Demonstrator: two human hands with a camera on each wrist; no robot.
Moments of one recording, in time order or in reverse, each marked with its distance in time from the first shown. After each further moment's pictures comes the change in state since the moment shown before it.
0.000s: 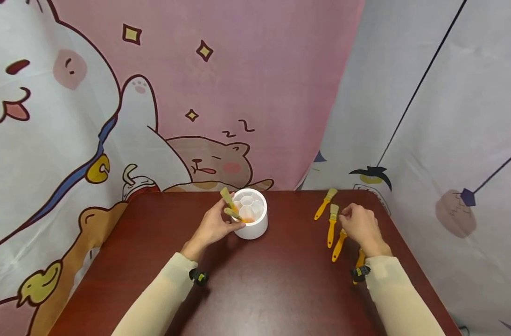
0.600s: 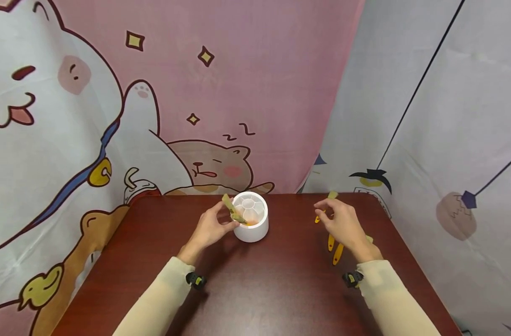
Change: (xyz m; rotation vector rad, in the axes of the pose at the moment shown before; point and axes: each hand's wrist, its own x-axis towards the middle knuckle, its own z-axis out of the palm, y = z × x) left_hand -0.003 -0.003 -0.009 -0.046 0.021 -0.051; right_hand -0.002 -0.053 0.013 0.115 0.186 -0.384
